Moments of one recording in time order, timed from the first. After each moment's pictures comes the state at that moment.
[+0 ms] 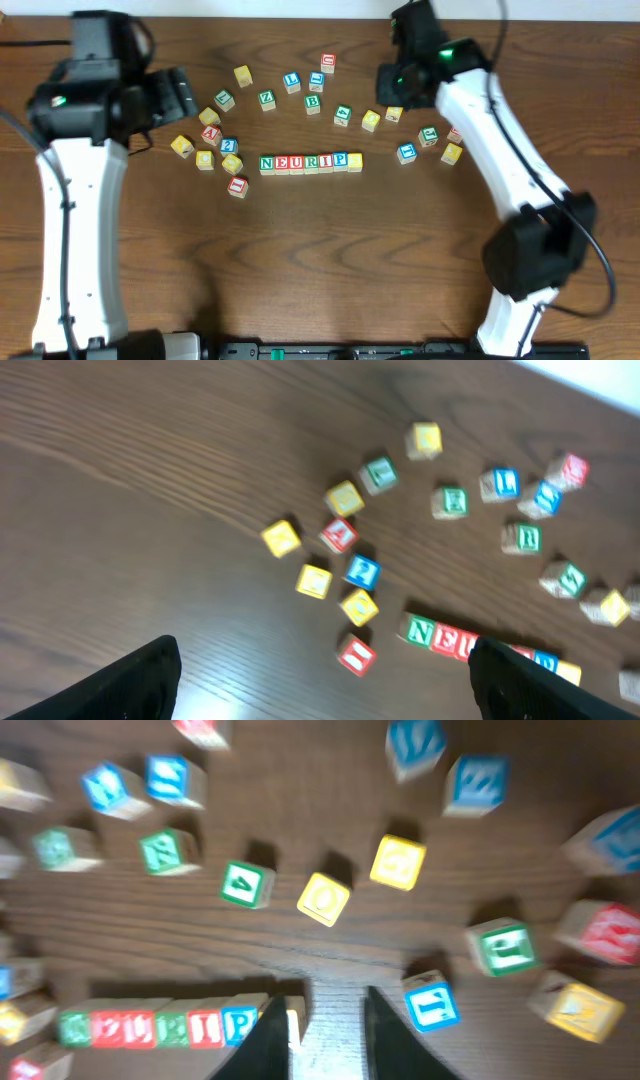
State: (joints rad) left arm 0.07 1.52 1.73 -1.19 -0.03 -0.29; right arm 0.33 1.97 1.90 -1.01 -0.02 0.37
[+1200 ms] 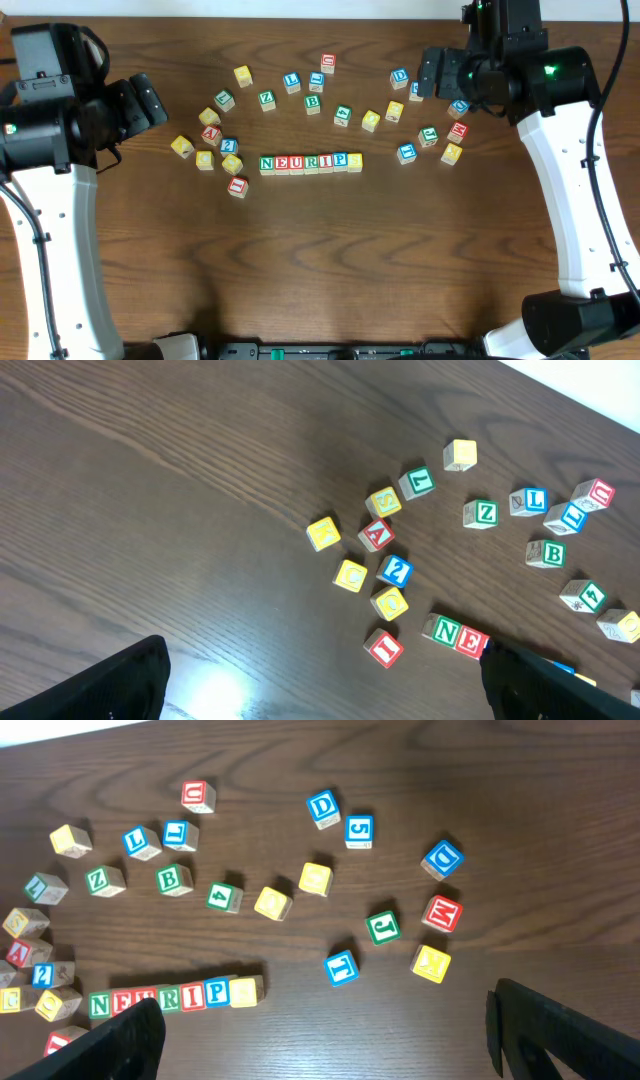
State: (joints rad) left arm 0.17 1.46 1.75 -1.26 -0.03 -0.28; right arm 0.22 1.71 1.91 -1.15 0.01 0.30
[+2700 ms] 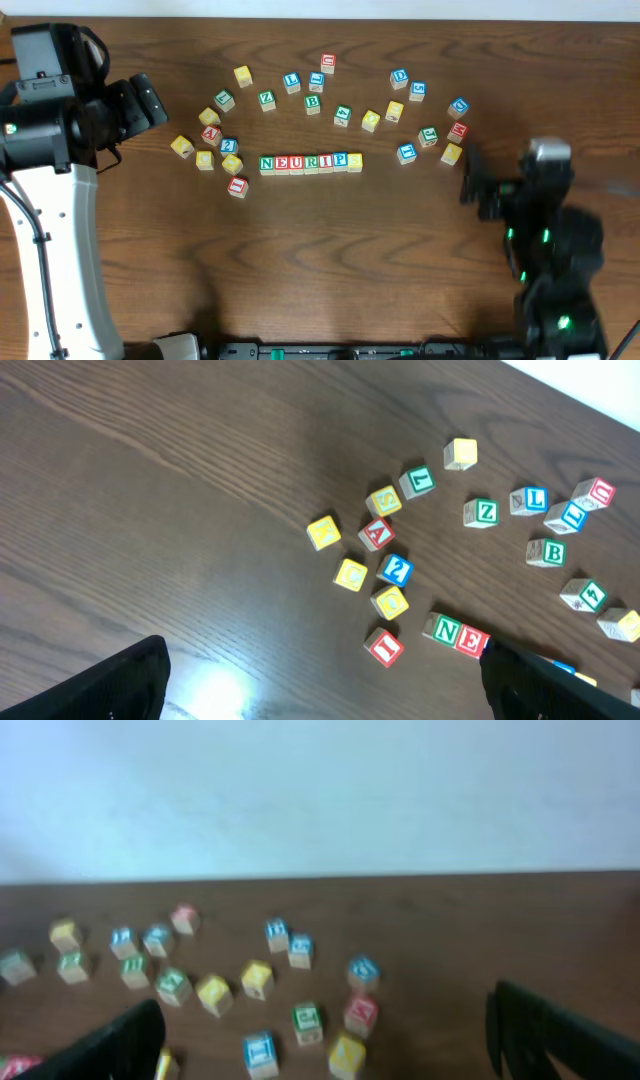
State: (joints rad) left arm 0.17 1.46 1.75 -1.26 -0.03 -0.28; right arm 0.09 0.59 0.56 -0.16 0.02 0.05
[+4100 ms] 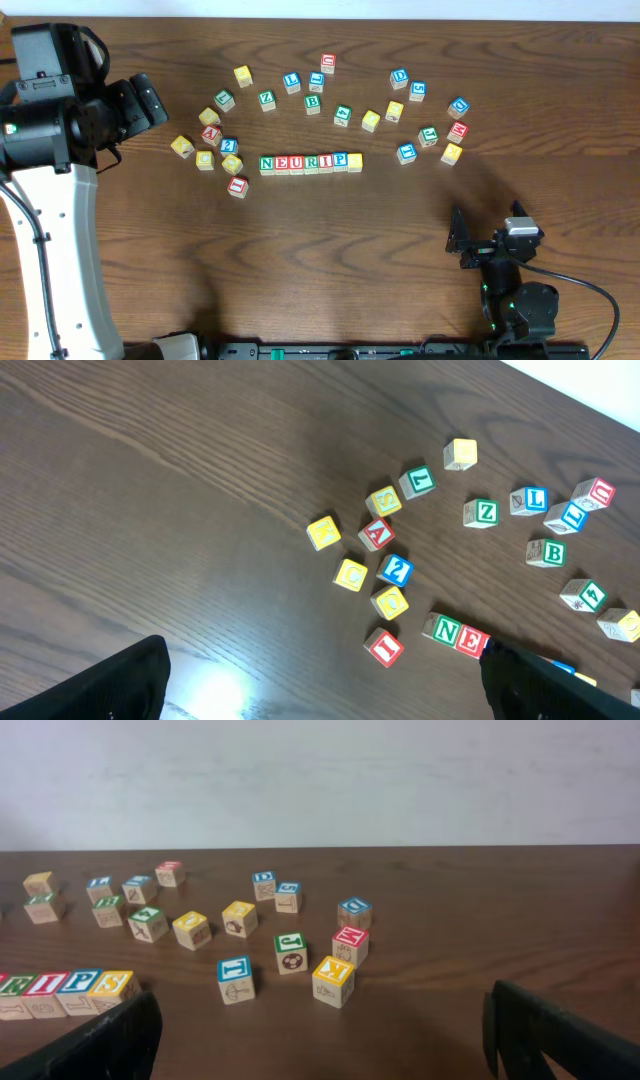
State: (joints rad) left arm 0.17 1.46 1.75 -1.26 -0.03 -0.28; right arm 0.06 0.01 0.01 -0.07 -0.01 0.04
